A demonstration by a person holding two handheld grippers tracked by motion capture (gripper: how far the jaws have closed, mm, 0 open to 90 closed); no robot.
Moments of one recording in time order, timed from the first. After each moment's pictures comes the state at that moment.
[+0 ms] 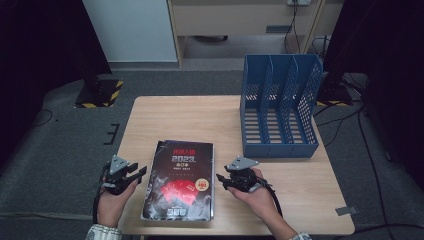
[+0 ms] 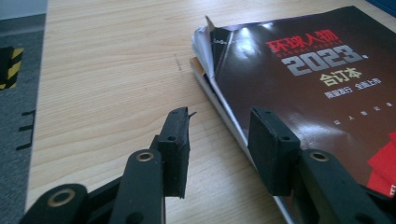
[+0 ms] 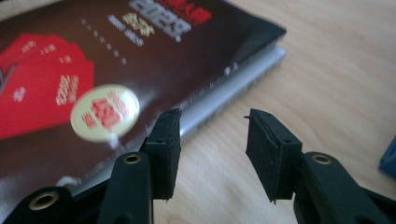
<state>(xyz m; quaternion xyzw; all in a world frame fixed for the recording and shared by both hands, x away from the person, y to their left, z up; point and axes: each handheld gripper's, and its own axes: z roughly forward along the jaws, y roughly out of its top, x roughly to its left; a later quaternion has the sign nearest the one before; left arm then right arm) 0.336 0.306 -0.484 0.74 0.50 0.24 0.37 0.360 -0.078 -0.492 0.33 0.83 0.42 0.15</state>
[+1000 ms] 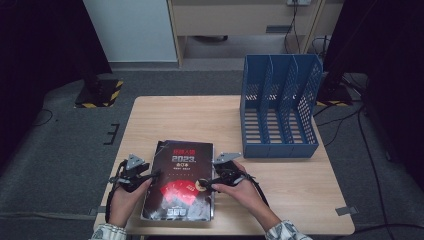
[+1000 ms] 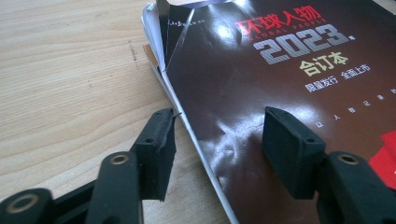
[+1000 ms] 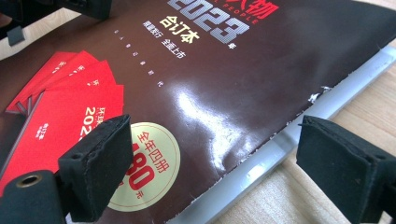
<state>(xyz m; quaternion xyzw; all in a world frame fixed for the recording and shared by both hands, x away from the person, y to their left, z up) 0.353 0.281 -0.501 0.76 0.49 0.20 0.37 0.388 -0.040 -0.519 0.32 0.84 0.44 0.03</state>
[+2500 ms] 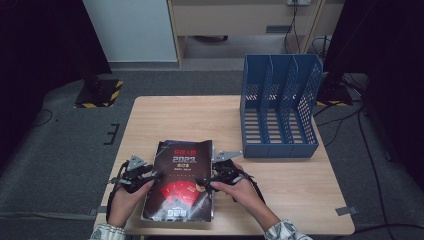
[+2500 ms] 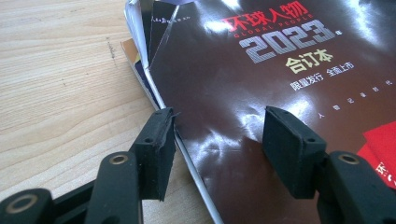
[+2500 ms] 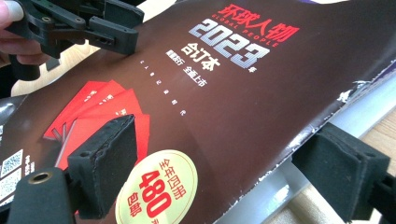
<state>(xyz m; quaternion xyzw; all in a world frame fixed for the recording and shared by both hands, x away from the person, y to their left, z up) 0.351 0.277 -0.503 0.77 0.48 0.18 0.38 0.388 -0.036 -0.513 0.32 0.82 0.48 0.00</state>
